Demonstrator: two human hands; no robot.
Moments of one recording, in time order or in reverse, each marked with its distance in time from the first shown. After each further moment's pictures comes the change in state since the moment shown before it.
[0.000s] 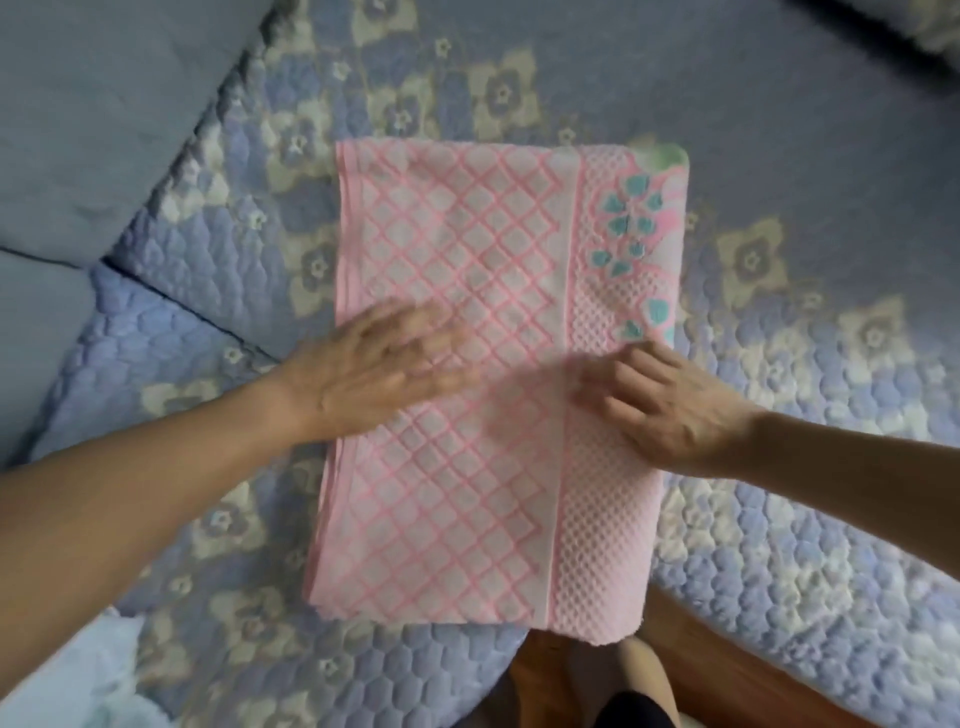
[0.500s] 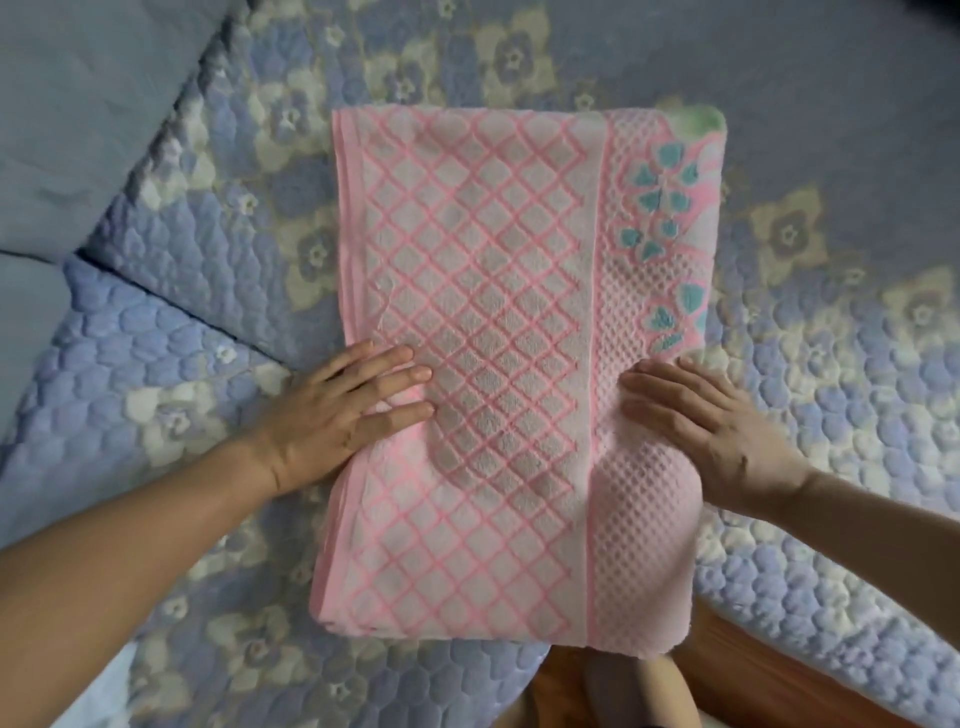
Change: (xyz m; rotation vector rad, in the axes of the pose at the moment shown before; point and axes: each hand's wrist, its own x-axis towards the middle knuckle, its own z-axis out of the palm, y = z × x) left_hand -0.069 0.019 0.038 -0.174 -0.027 -0.039; right_hand -0.041 -0.026 0.043 0.141 0.087 0.288
